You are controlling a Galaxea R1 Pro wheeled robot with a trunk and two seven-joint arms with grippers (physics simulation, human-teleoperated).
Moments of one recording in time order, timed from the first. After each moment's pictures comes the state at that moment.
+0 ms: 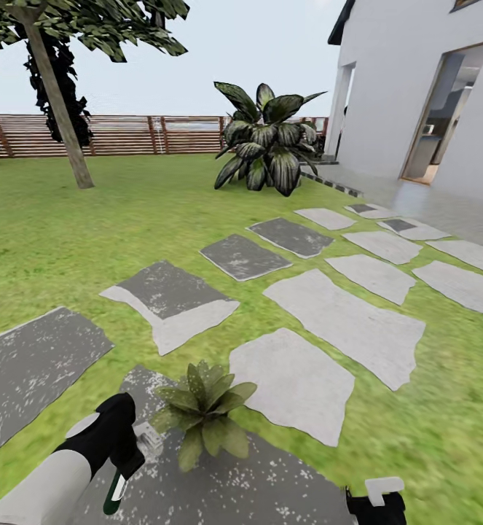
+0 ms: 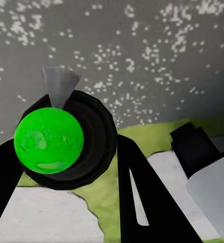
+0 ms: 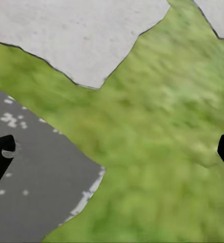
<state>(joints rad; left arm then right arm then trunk) -0.67 0.10 -0.11 -0.57 -1.01 0.84 -0.99 -0.41 -0.07 -0.41 -0.13 0.56 -0.44 -0.16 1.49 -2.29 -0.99</state>
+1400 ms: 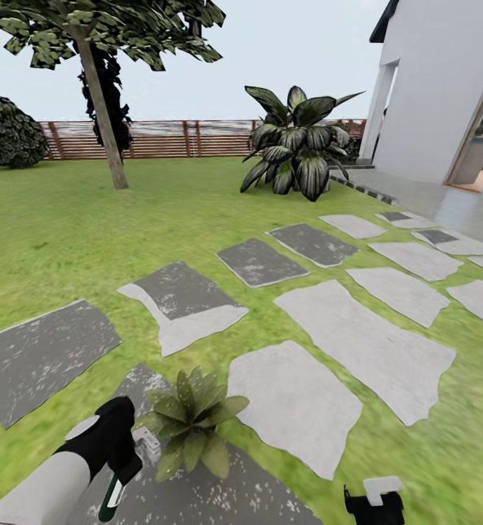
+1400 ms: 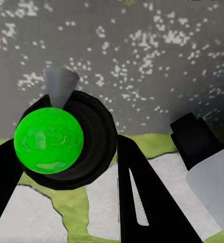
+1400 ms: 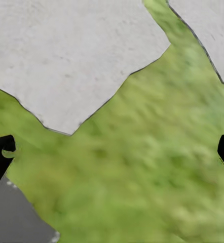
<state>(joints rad) -0.67 0.10 -0.12 -0.55 -1.02 0.84 -1.00 -0.41 -0.07 -0.41 -0.13 0.56 -0.44 -0.15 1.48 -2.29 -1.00</state>
